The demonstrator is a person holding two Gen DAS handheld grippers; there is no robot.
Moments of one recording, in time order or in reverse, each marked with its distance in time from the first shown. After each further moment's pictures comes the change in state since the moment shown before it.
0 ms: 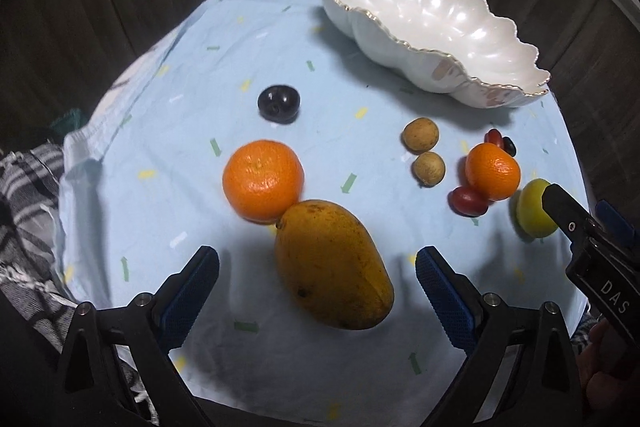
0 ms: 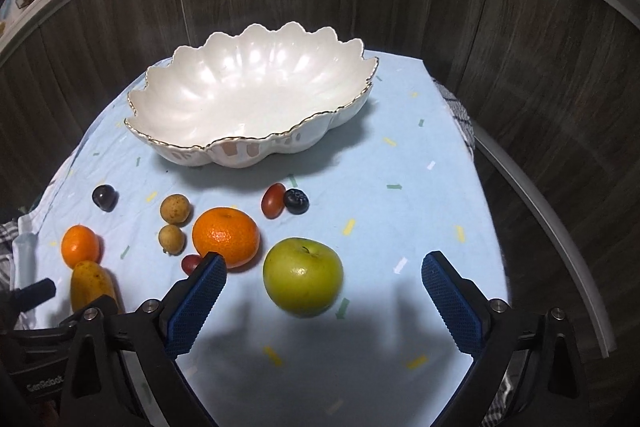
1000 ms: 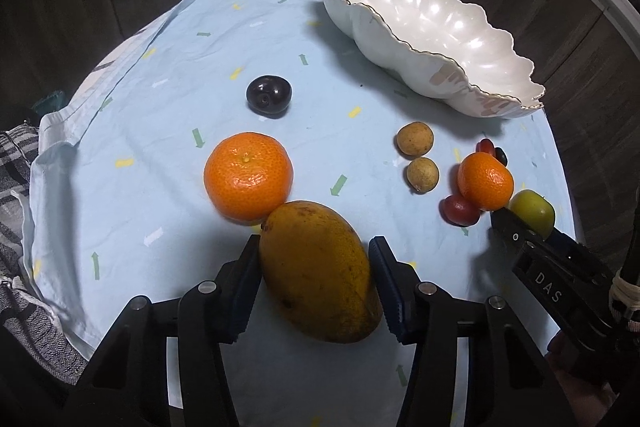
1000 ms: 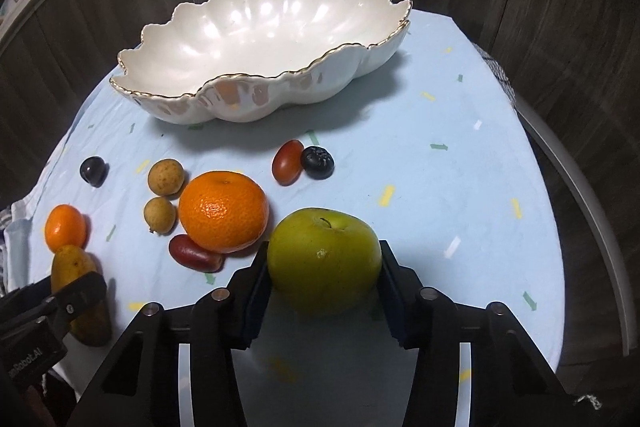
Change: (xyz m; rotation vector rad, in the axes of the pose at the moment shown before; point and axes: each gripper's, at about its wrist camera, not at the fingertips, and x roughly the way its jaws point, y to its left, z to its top) left arm 0.007 0.008 0.001 -0.044 -0.007 -0.085; right arm 0.043 0.005 -0.010 -0.003 0.108 0.069
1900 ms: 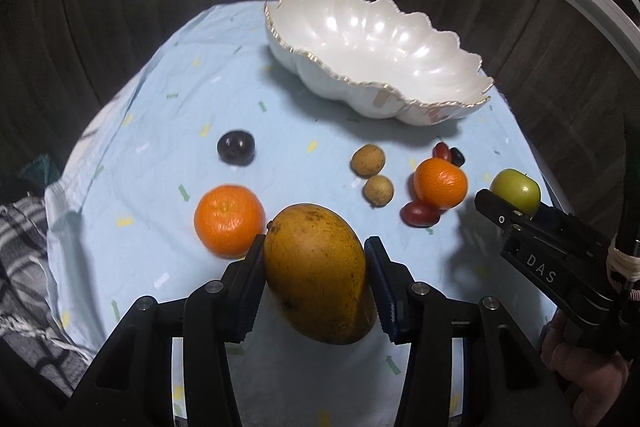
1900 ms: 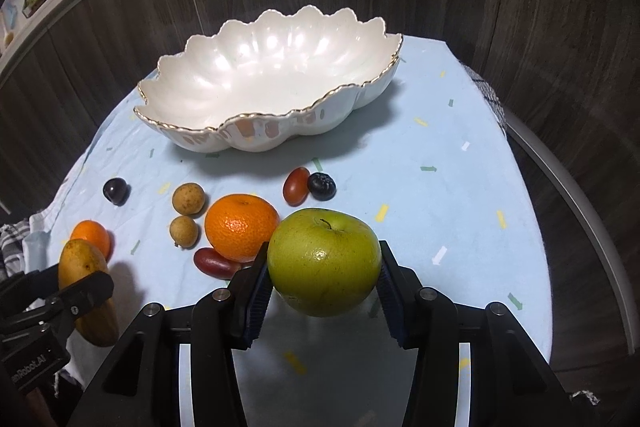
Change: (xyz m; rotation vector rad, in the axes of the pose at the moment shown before) left arm -0.029 -0.017 0.005 0.189 -0.105 -0.050; right arm -0.029 -0.001 0.001 0.023 -0.097 0.029
